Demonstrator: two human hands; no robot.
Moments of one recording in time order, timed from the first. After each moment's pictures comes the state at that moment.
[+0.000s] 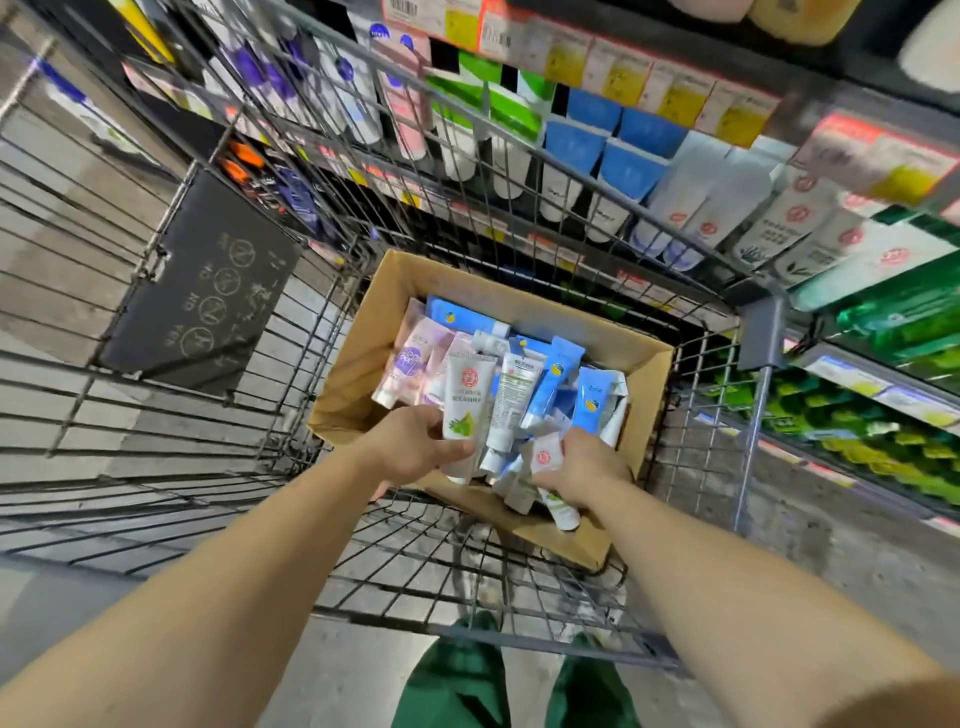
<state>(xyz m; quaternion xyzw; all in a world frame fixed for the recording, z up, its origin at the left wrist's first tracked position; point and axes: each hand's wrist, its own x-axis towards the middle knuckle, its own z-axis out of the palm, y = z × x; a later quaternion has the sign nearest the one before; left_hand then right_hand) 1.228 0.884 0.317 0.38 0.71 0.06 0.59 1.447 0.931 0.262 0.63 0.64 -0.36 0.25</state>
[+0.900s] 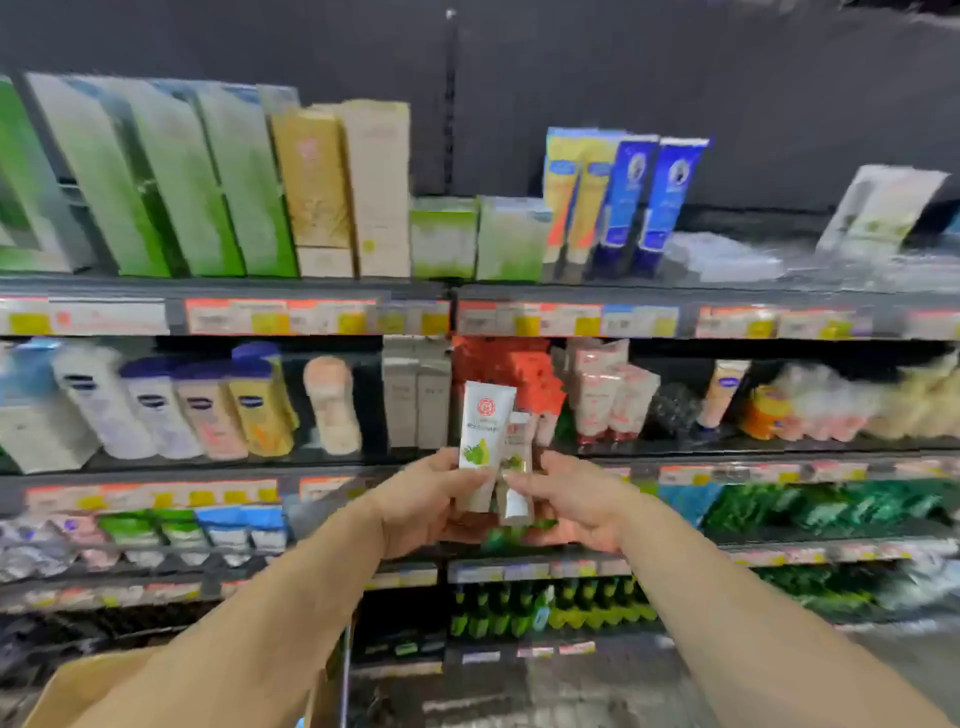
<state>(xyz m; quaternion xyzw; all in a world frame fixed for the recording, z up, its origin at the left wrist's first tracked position) 1.621 1.007 0.623 0.51 0.39 0.23 0.73 1.812 0.974 0.634 0.58 0.43 -0.62 -0.30</state>
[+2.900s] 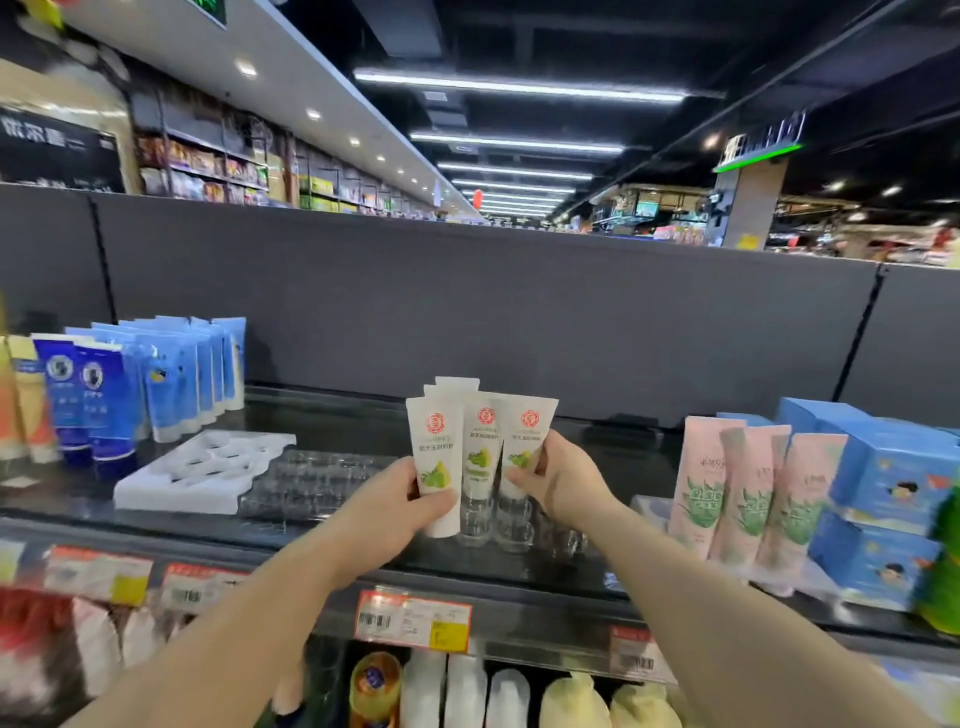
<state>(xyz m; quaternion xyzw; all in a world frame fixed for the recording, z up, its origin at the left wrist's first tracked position) 2.257 1.107 0.786 0.66 0.51 0.38 0.40 2.468 1.177 0.781 0.60 0.69 -0.21 -0.34</state>
